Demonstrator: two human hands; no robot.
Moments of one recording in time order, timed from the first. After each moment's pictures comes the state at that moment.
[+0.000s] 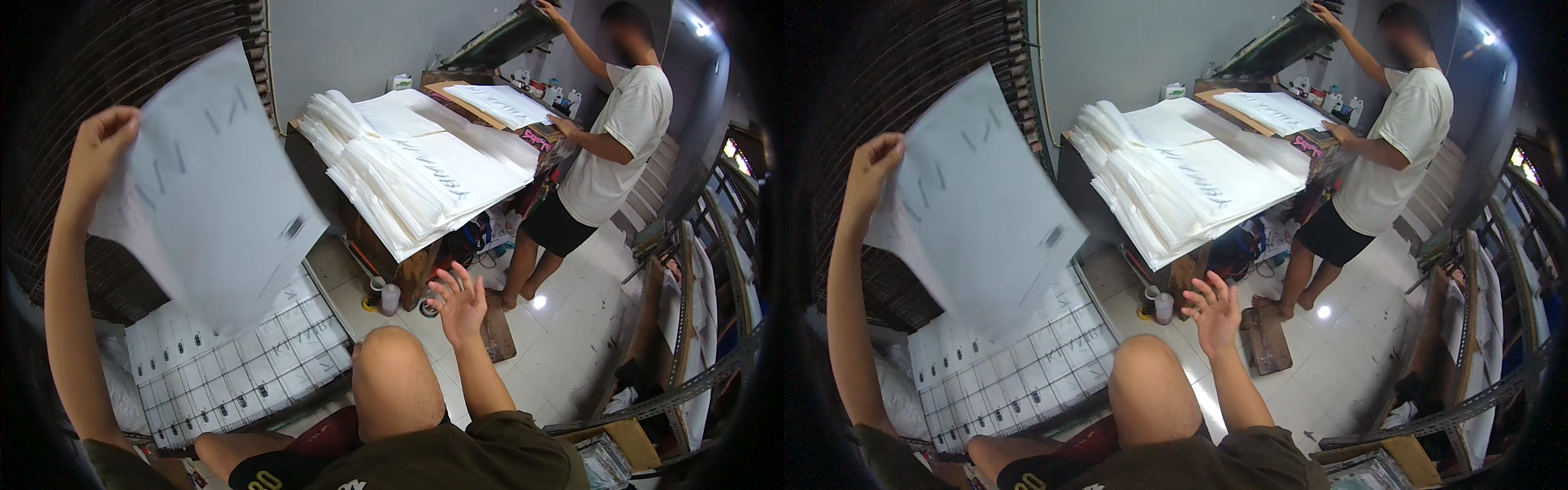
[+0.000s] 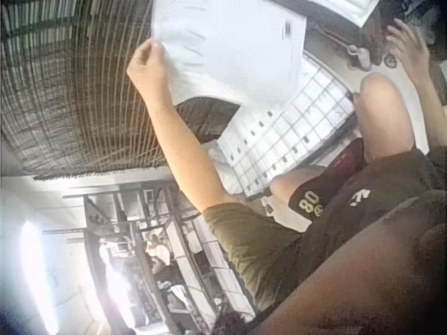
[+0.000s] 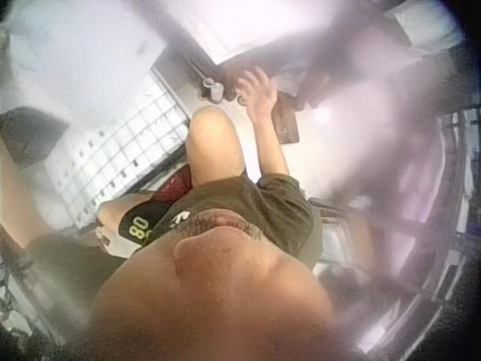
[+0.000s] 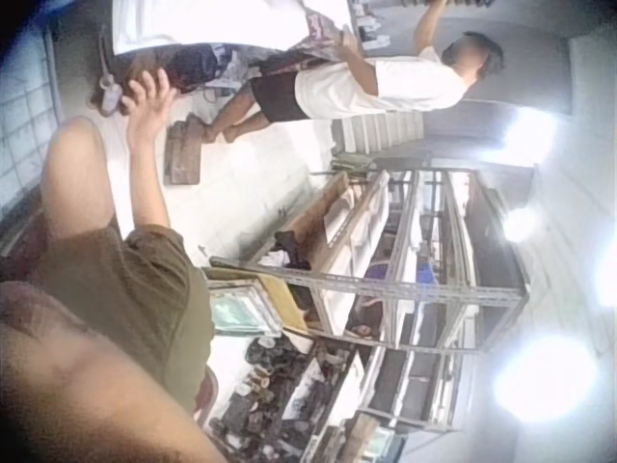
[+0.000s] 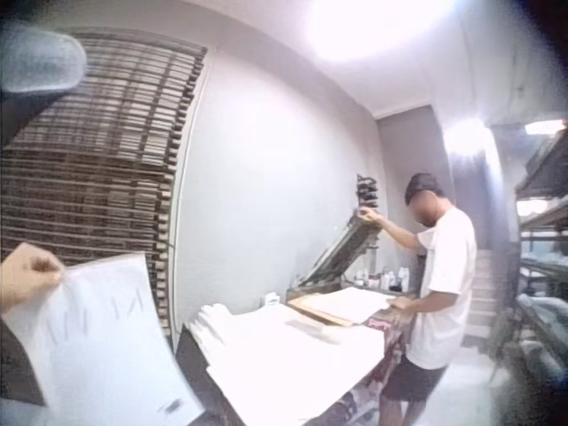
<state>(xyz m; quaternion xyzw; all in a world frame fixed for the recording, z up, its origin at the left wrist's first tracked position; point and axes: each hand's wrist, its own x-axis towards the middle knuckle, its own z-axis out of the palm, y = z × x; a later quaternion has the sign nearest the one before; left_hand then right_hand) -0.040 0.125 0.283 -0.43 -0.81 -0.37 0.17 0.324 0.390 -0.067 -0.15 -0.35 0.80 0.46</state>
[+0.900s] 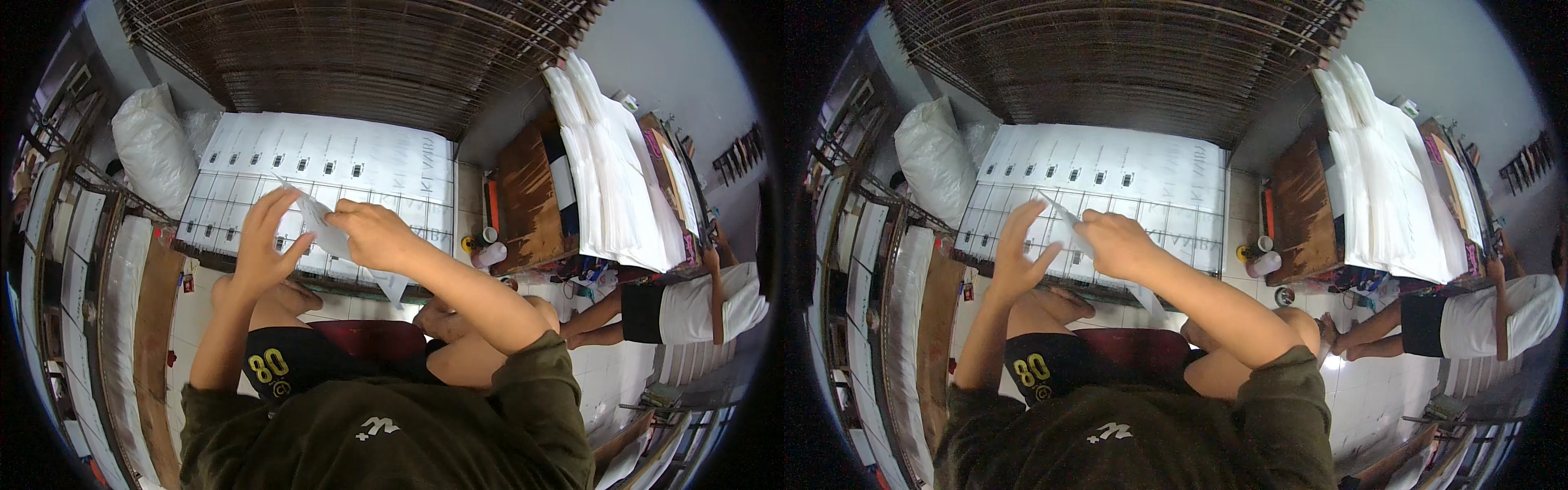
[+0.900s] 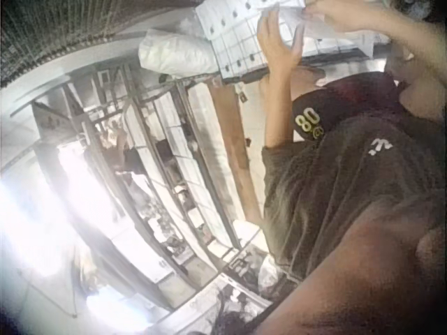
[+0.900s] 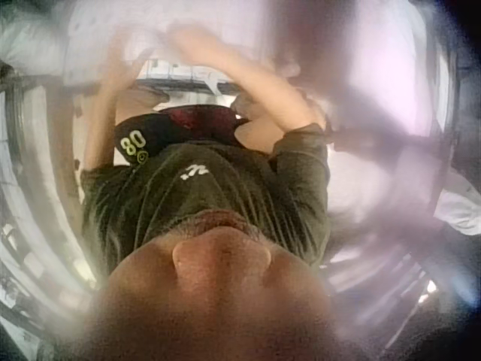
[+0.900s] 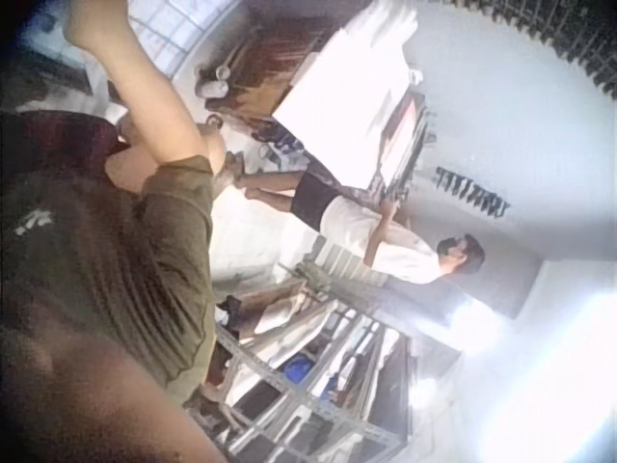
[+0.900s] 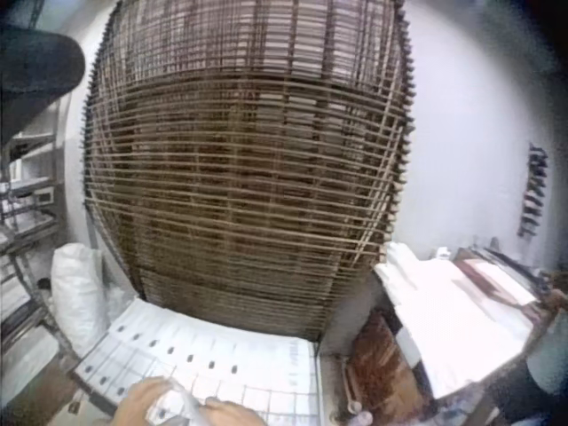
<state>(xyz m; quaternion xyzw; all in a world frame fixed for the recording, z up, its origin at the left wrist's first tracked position) 0.040 -0.090 -0.038 -0.34 -0.84 -0.38 0.20 0.057 0.121 -0.022 0.24 -0.94 0.24 -0.04</state>
